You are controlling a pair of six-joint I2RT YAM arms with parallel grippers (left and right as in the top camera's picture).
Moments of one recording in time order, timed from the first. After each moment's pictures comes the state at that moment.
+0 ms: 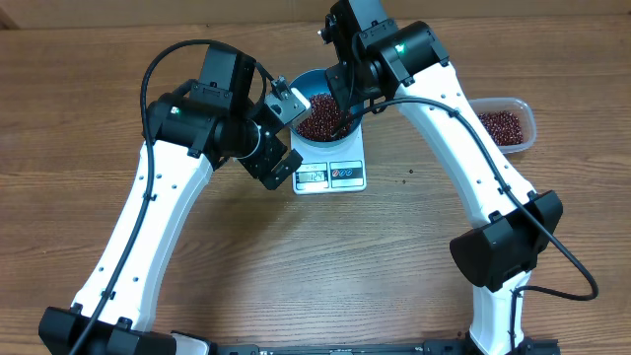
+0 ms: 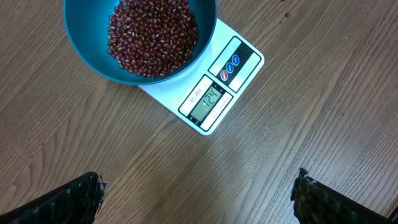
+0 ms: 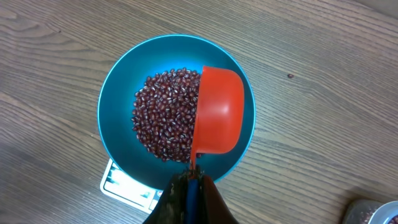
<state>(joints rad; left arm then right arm) -0.30 1.58 1.59 -1.16 0.26 0.50 0.50 2.09 2.23 -1.22 0.04 0.04</state>
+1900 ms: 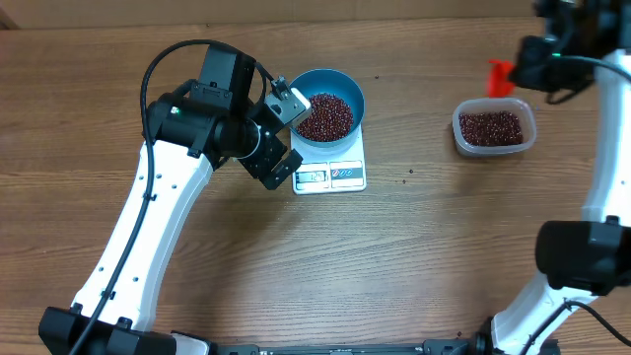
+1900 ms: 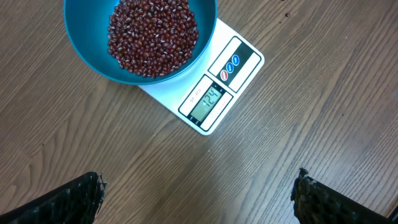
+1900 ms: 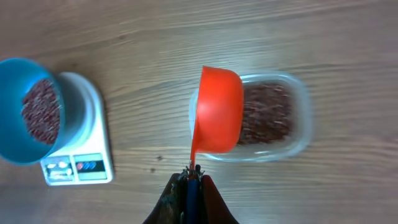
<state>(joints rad) -0.30 1.58 1.59 -1.16 0.26 0.50 -0.21 1.97 2.28 -1.51 -0.22 -0.05</state>
